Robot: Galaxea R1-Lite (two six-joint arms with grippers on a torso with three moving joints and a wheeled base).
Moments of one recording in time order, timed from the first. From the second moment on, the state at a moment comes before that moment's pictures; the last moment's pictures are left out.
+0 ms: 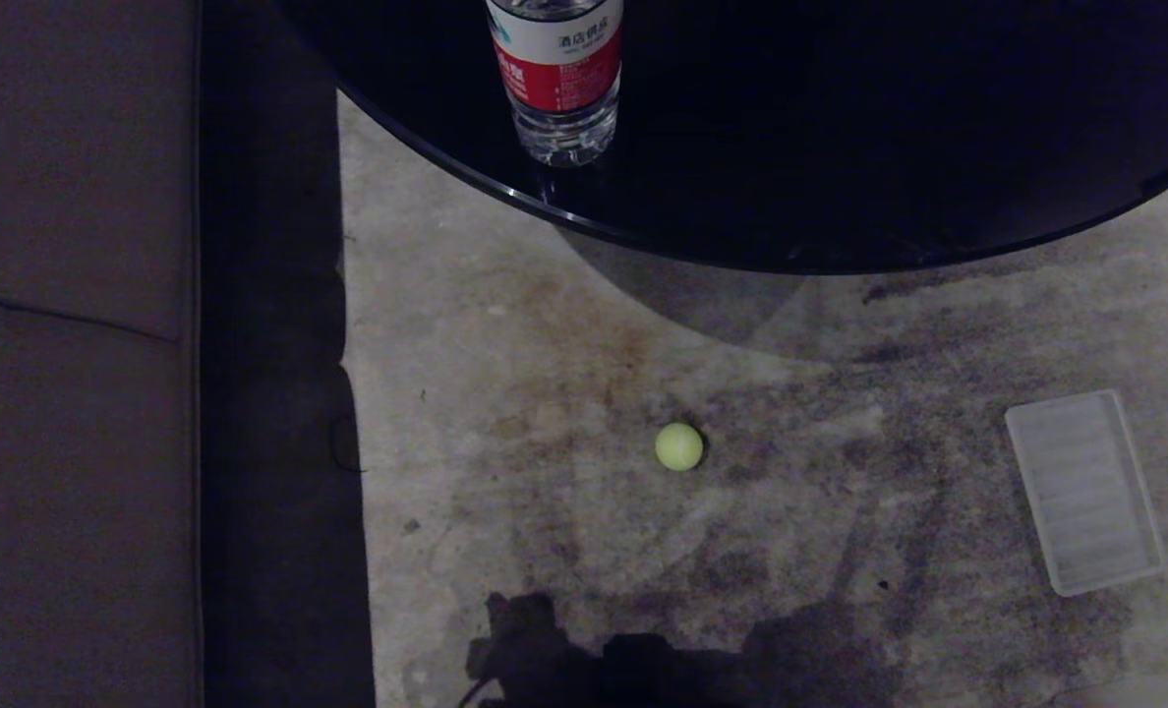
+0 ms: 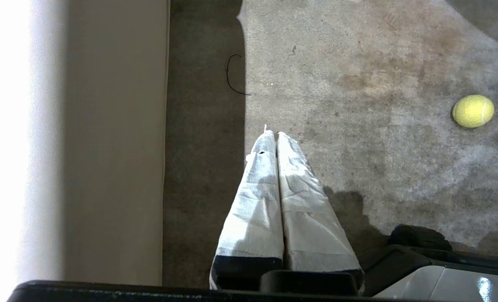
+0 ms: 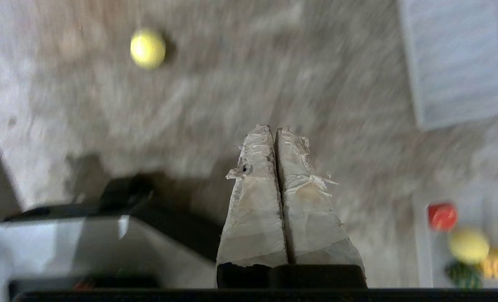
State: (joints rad) left arm 0.00 0.00 0.00 0.00 0.06 -0.10; right arm 0.02 0.28 -0.23 0.12 0.01 0.12
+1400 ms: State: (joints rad) left arm 0.00 0.00 0.00 0.00 0.06 -0.10; right arm 0.35 1.79 -0.42 -0.84 0.14 0.39
